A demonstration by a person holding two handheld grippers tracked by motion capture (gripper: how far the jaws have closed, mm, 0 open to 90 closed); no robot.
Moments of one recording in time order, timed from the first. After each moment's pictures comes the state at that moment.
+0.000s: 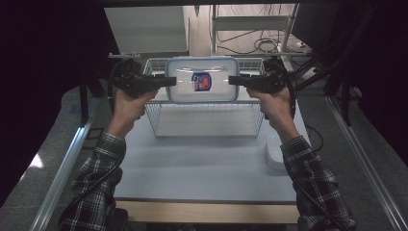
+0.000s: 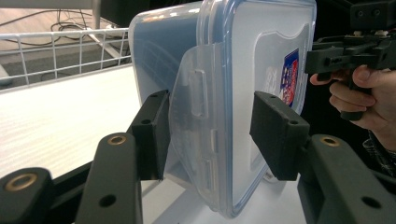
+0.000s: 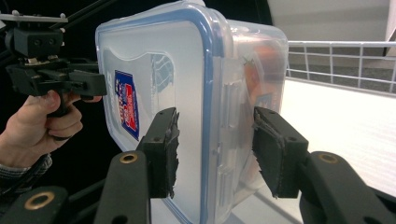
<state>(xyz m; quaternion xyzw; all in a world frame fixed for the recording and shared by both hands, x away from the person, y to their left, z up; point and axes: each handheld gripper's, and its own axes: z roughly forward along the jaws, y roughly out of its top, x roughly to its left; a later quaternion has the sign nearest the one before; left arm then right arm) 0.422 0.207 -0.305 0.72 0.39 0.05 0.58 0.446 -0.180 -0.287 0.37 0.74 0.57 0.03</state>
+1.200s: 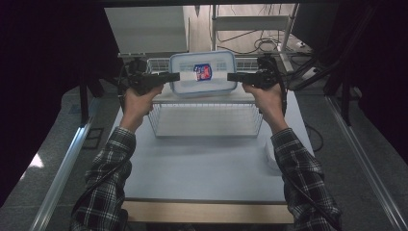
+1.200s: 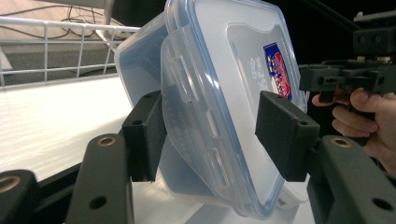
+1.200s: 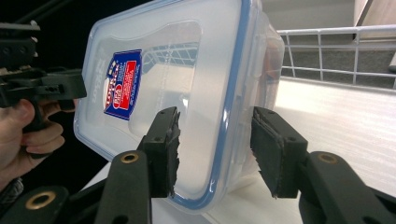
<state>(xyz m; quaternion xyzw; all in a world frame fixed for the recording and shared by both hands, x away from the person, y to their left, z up) 0.459 0.205 -0.331 0.68 0.43 0.04 0.59 0.484 -0.173 -0.307 0.42 0.73 0.54 0.04</state>
